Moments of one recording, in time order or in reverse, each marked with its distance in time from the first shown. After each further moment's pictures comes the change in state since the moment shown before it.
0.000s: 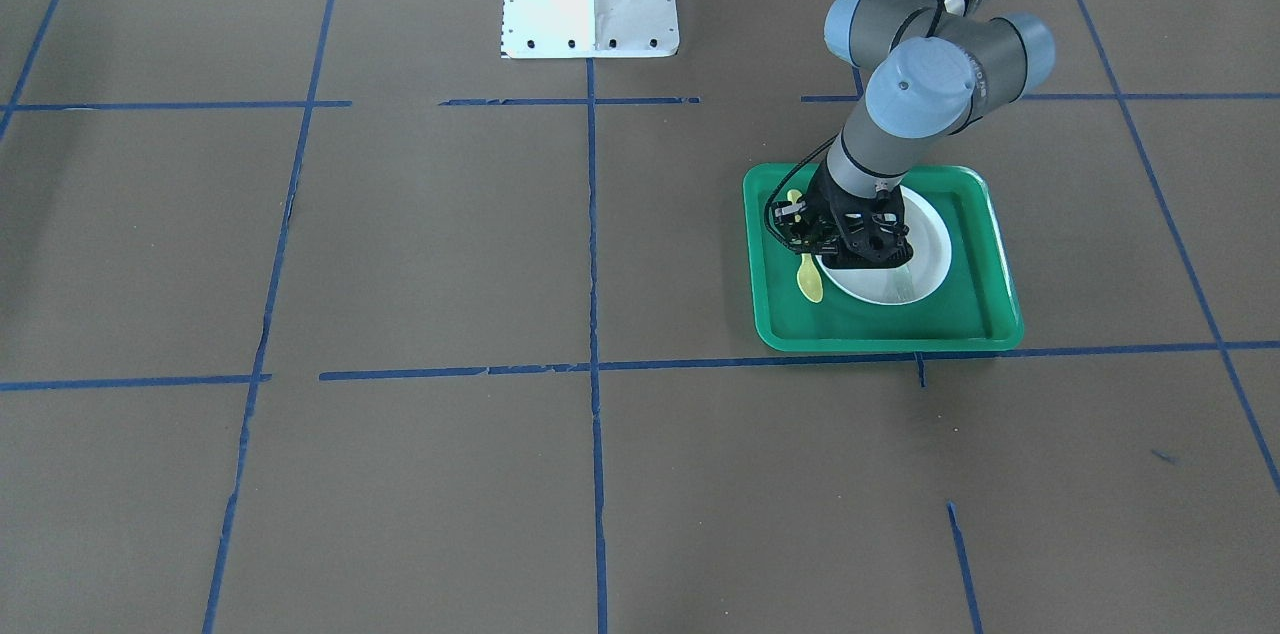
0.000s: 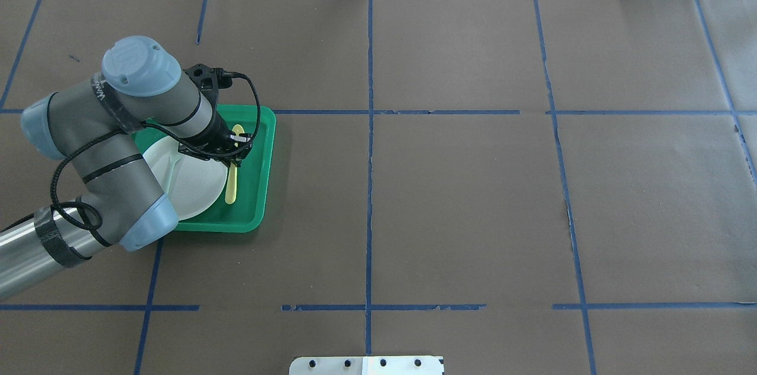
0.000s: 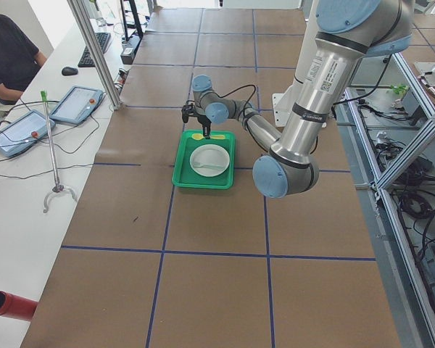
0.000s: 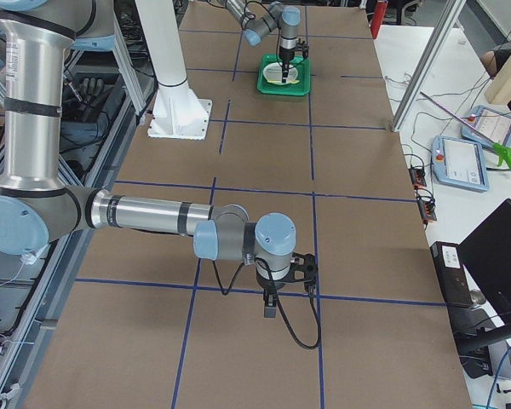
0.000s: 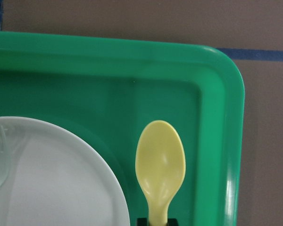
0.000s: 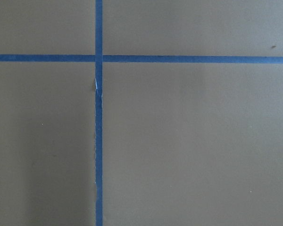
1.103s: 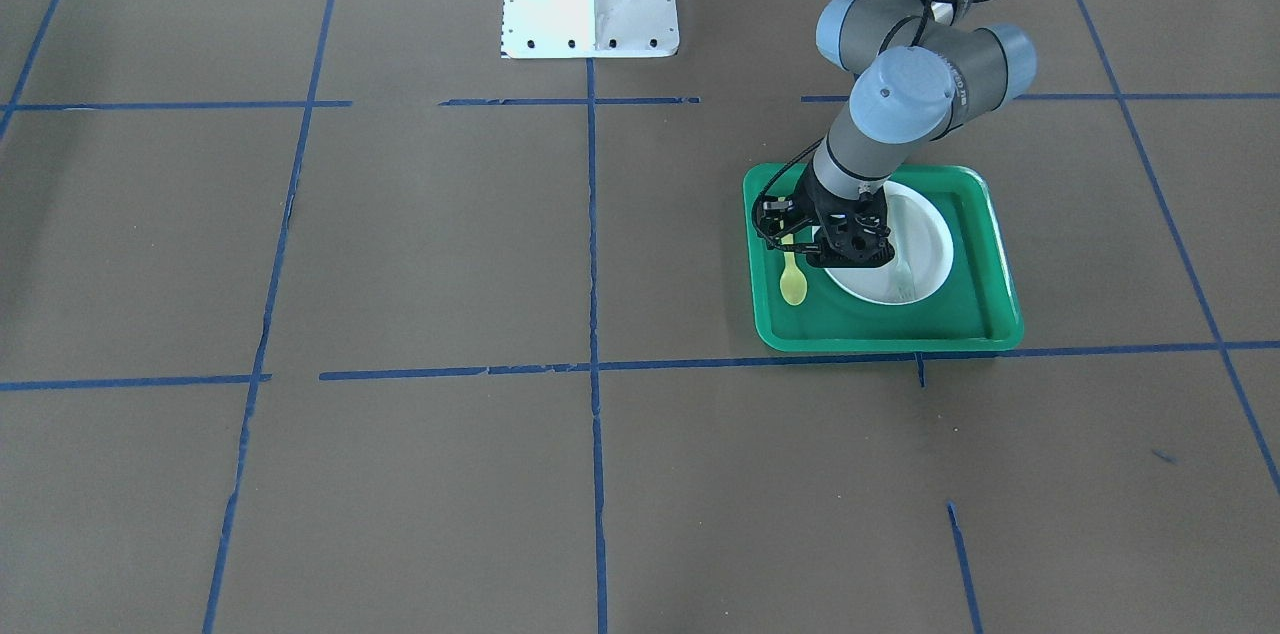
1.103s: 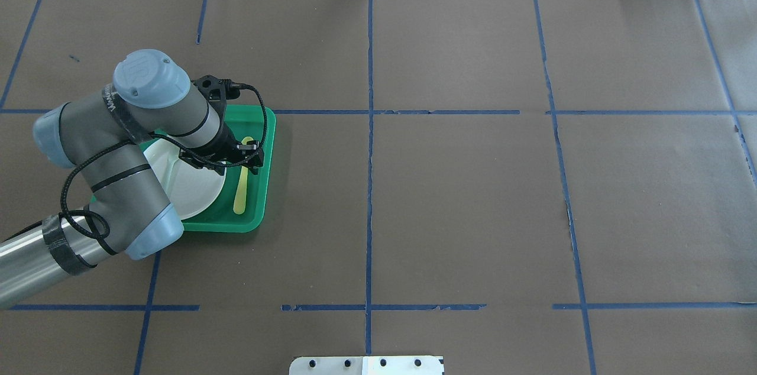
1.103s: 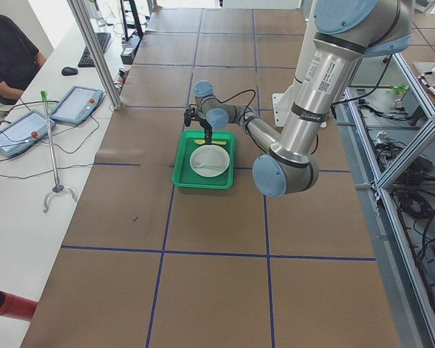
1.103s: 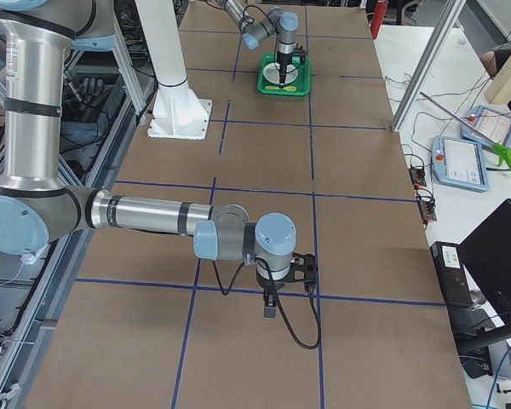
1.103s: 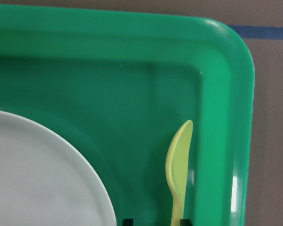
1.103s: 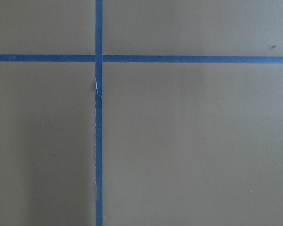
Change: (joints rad) left arm 0.021 0.004 -0.004 -0.015 0.001 -0.001; right arm 0.000 0.000 0.000 0.000 0.000 0.000
